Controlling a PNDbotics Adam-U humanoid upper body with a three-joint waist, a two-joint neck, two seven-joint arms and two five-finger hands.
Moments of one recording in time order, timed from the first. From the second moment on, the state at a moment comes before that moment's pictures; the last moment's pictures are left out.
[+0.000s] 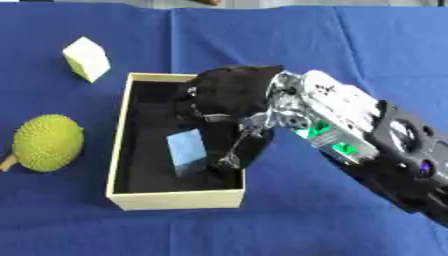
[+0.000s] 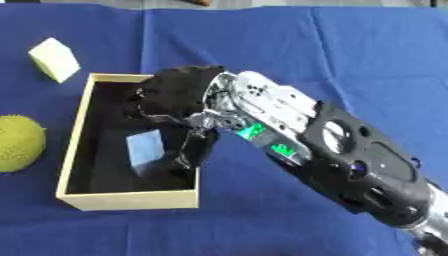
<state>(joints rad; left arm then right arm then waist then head) -0.37 0.56 0.02 -1.98 0.08 -0.19 0.39 -0.92 -0.57 0.60 -1.84 0.85 -0.05 0.77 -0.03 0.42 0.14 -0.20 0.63</state>
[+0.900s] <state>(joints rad) -0.31 0.72 -0.03 -1.98 -0.04 -0.06 0.28 -0.79 -0.76 0.24 -1.98 0.62 0.03 0.53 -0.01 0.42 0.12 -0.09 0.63</state>
